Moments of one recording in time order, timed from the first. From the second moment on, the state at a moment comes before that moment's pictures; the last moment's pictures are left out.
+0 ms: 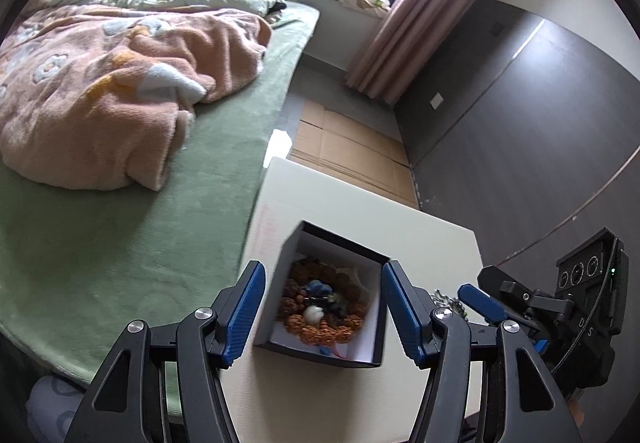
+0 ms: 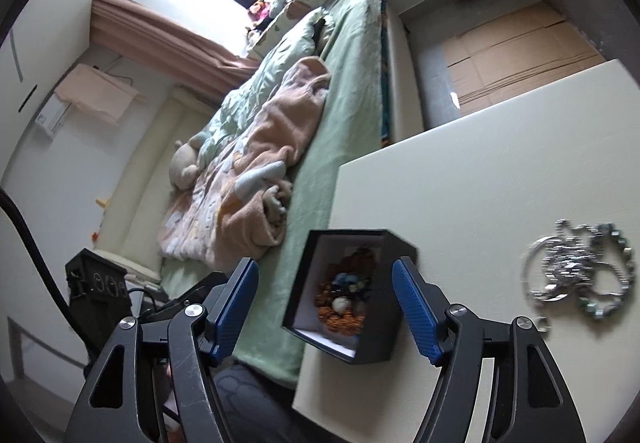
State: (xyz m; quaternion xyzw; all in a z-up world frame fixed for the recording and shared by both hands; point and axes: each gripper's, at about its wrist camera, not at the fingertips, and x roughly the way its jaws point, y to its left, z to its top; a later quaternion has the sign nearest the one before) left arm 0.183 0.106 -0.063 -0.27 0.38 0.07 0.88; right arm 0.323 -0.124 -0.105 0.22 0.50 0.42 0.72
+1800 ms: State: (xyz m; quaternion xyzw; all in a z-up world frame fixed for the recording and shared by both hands) left arm 0.316 -0.103 -0.151 -0.14 0.53 -0.08 0.84; right arm 0.355 -0.323 -0.140 0.34 0.52 0.21 0.75
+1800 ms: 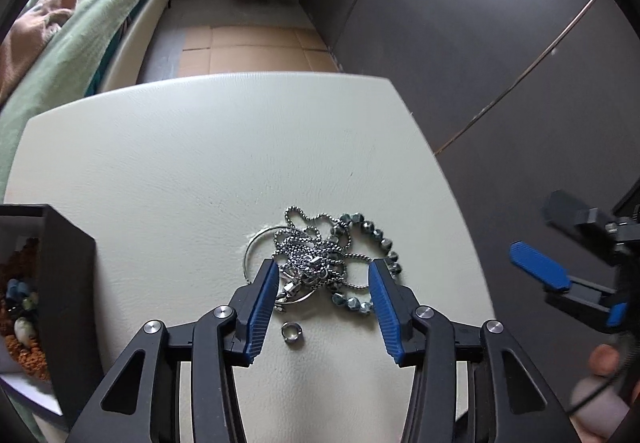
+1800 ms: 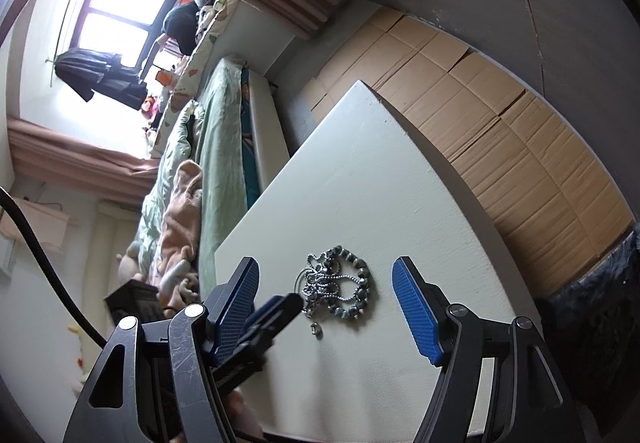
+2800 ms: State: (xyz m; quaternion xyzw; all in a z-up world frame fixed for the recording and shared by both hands) left arm 0.308 -0.093 -0.094 -0.14 0.47 -0.09 0.87; right arm 0.360 -0.314 -0.149 0.33 0.54 0.21 0.75
